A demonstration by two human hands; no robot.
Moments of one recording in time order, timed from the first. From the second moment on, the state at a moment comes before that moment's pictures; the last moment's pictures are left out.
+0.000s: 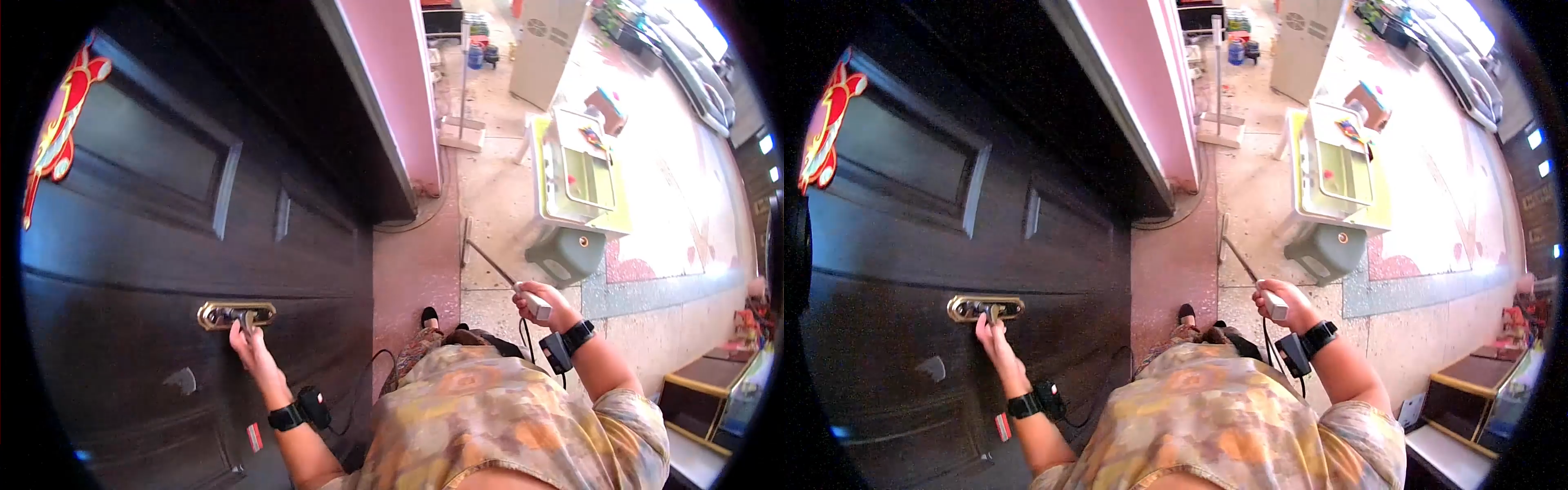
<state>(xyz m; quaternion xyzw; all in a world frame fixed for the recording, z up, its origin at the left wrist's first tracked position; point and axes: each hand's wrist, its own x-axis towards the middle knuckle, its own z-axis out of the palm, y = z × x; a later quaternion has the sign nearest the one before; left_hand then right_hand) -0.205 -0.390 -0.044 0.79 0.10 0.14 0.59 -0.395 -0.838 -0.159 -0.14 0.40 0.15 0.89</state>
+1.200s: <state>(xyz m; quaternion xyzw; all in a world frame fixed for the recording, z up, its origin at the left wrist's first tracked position) -0.099 -0.692 -0.015 0.83 -0.46 0.08 0.30 -0.365 -0.954 -0.159 -0.14 0.40 0.01 0.91</state>
